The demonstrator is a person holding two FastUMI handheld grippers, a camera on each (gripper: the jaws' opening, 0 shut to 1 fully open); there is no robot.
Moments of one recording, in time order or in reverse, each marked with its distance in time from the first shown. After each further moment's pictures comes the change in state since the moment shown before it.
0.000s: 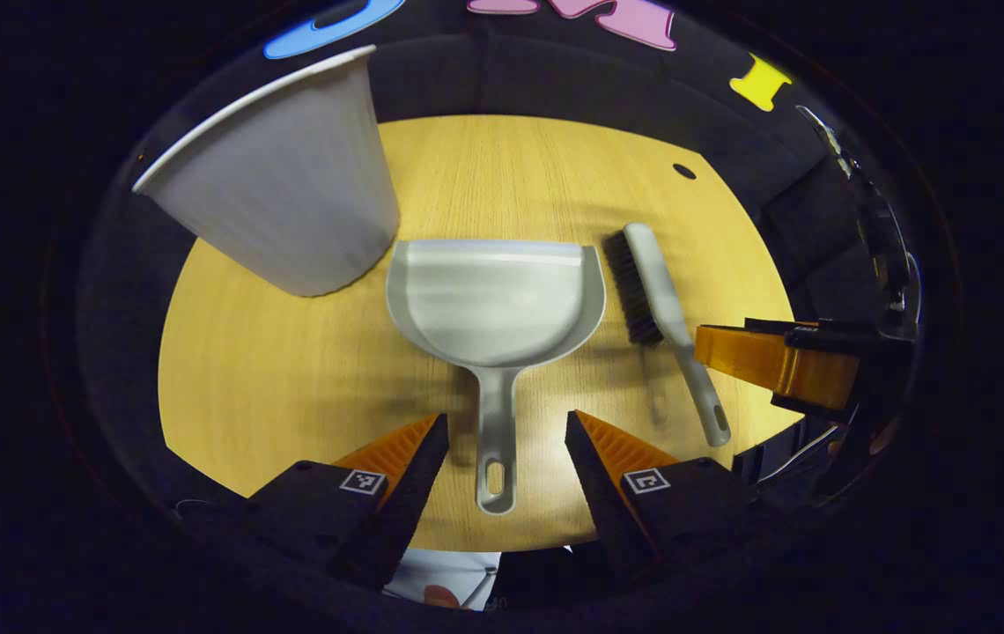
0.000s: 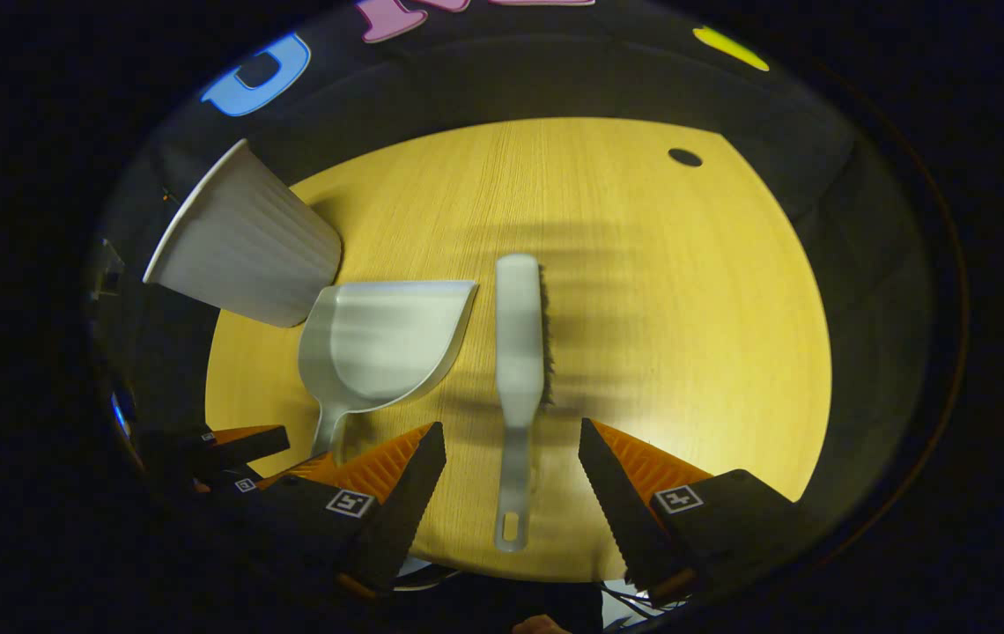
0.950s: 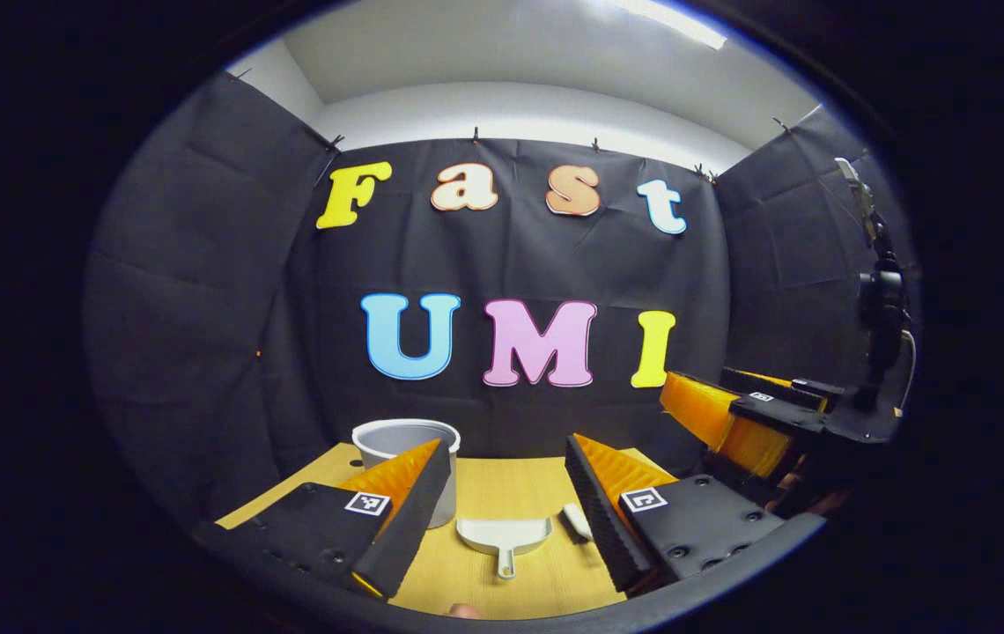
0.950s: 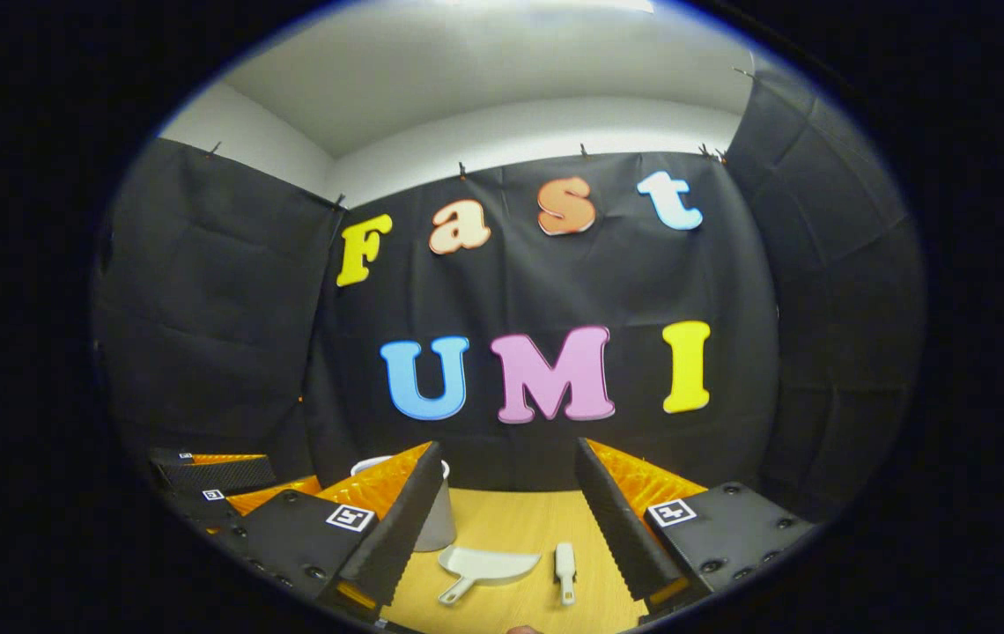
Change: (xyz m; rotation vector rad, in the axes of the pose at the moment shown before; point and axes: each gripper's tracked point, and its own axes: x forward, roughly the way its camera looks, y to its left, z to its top) left arm -0.316 0.001 -0.086 0.041 -1.240 0.071; right arm -0.366 0.097 0.009 -0.167 -1.322 0.123
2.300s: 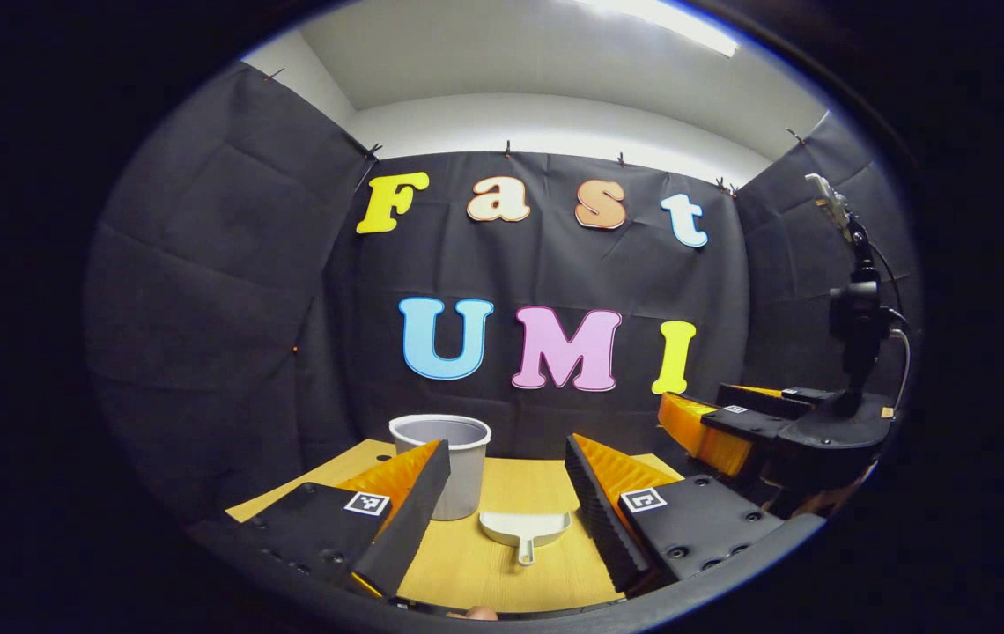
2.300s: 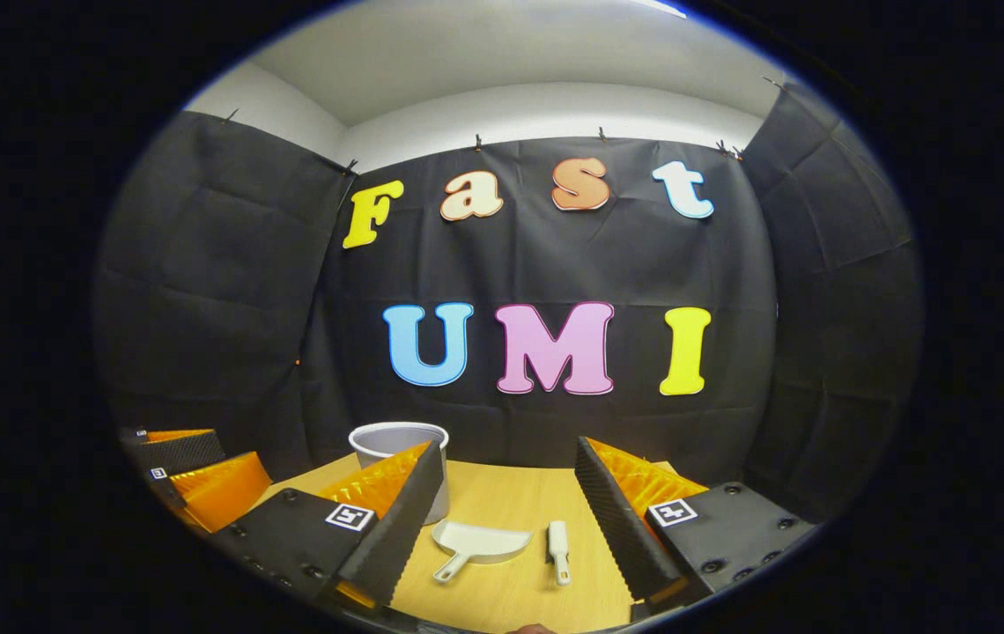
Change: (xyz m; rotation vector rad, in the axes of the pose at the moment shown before) left arm -0.041 0.024 -0.015 -0.029 -0.008 0.062; right arm -0.265 0.092 -0.070 -0.047 0.105 -0.042
